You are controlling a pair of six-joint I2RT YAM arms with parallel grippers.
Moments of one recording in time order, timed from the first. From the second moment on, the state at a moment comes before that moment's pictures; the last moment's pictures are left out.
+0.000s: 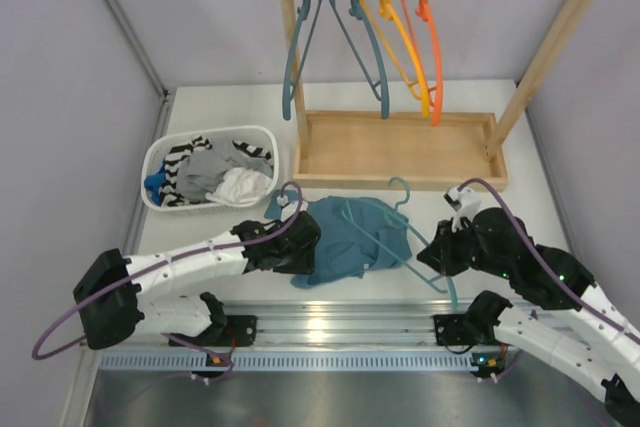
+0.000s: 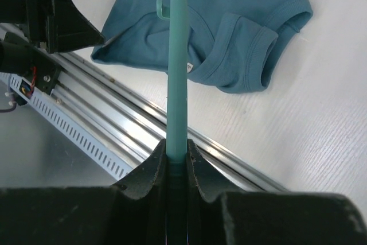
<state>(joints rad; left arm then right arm) -1.01 1.21 0.75 -0.66 -0.18 -0.89 0.80 0.51 0.81 -0.94 -0.03 0.50</state>
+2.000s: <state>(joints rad) -1.08 1.30 0.92 -0.86 -0.26 -0.85 0.81 0.58 0.74 -0.86 -0.43 0.36</state>
